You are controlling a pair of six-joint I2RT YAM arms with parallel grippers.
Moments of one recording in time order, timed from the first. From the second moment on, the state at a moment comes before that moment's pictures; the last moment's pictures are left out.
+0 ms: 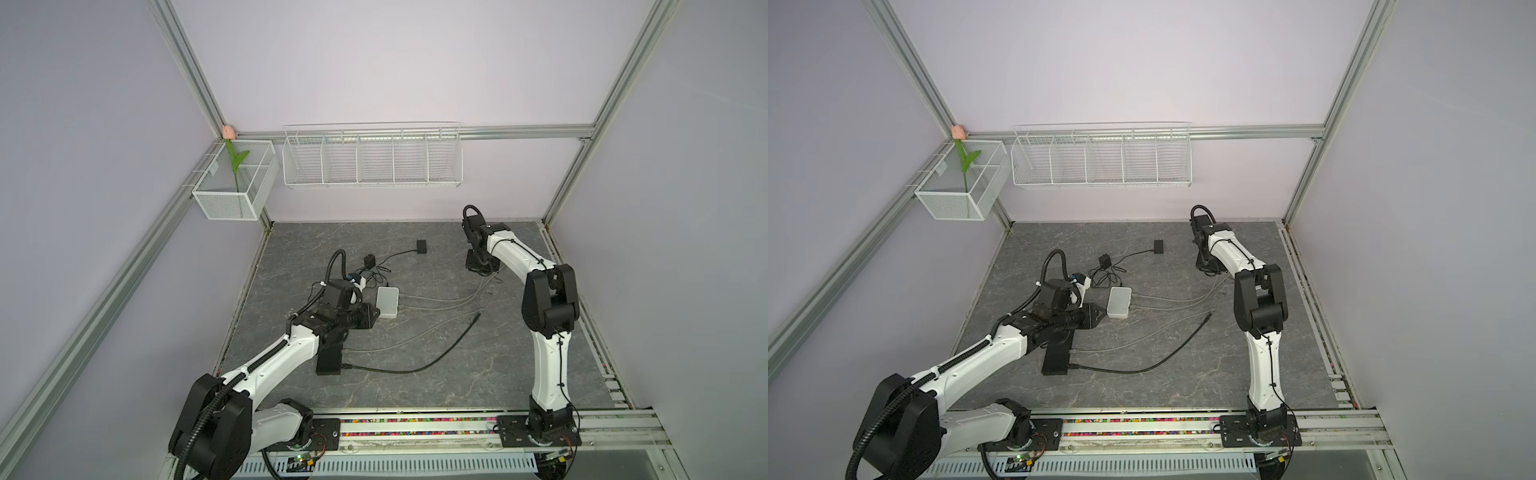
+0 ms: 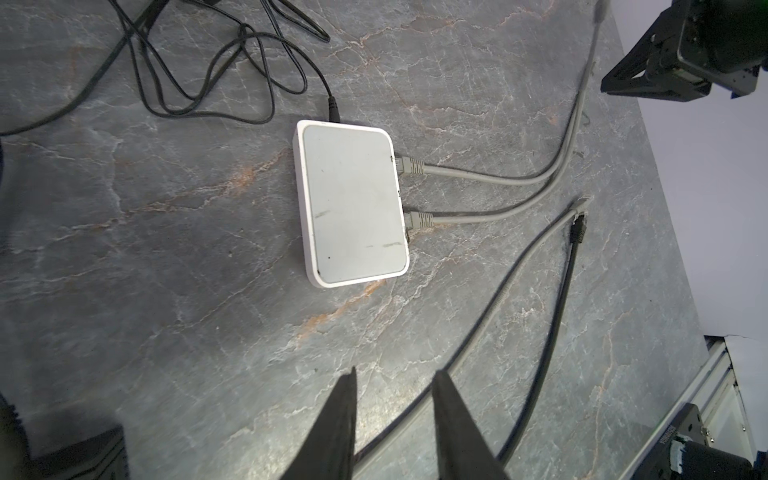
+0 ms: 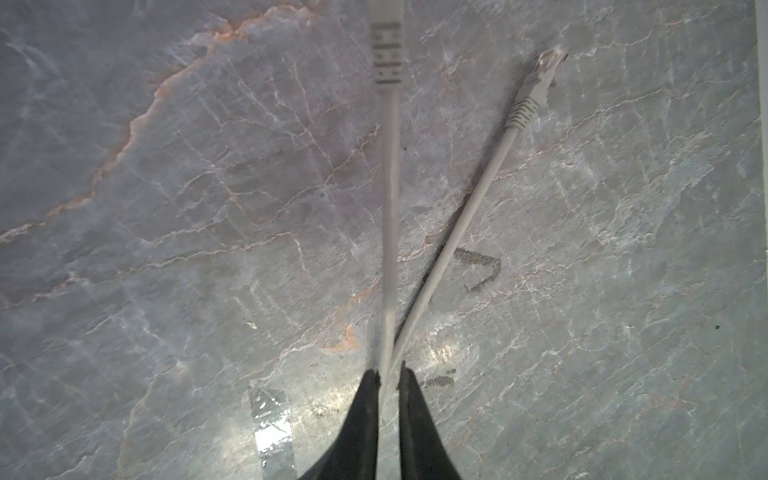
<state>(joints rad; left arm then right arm) -0.50 1.22 0.68 -0.24 0.26 -0.45 0.28 2.17 1.83 -1.04 0.32 0.54</state>
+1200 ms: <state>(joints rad) -0.48 0.92 0.68 -0.30 -0.03 -0.44 0.26 1.52 1.39 -0.68 0.12 0.48</state>
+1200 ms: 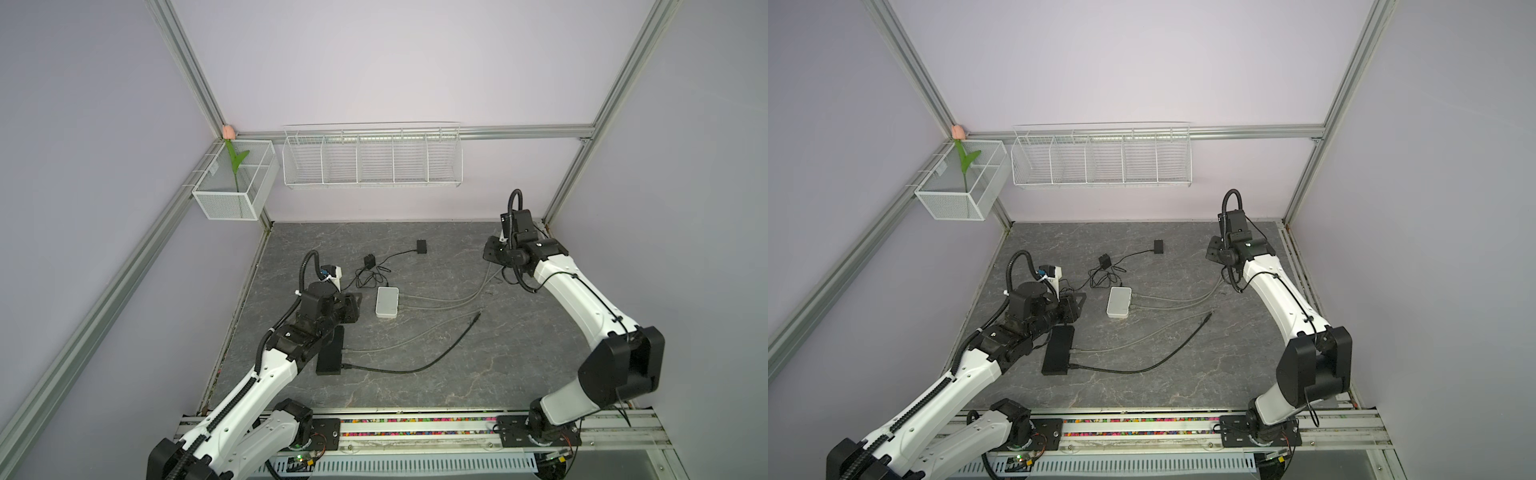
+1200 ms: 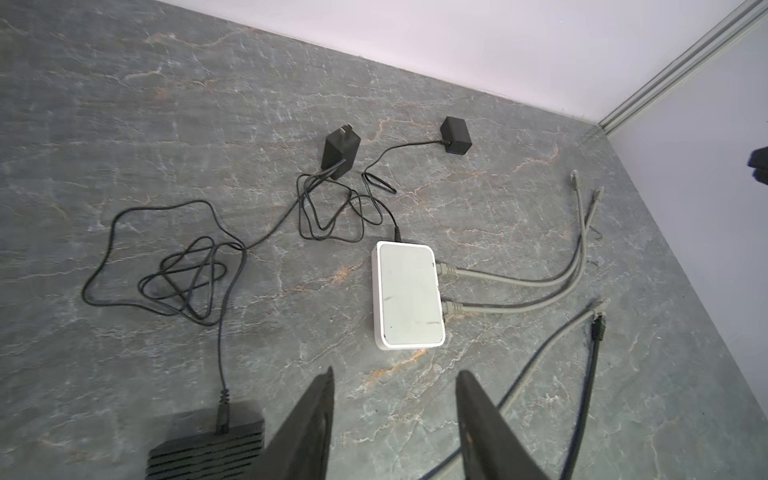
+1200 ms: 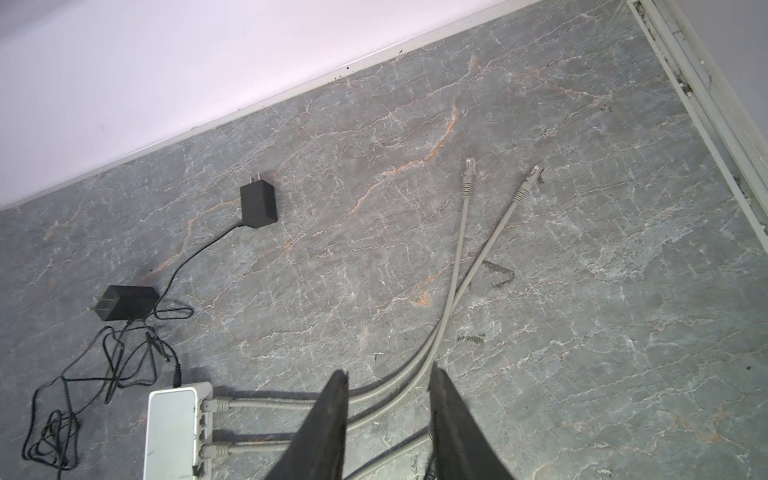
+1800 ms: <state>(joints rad) -0.48 0.85 0.73 -0.33 -0.20 -0.40 0.26 1.16 1.15 -0.52 0.20 0.39</state>
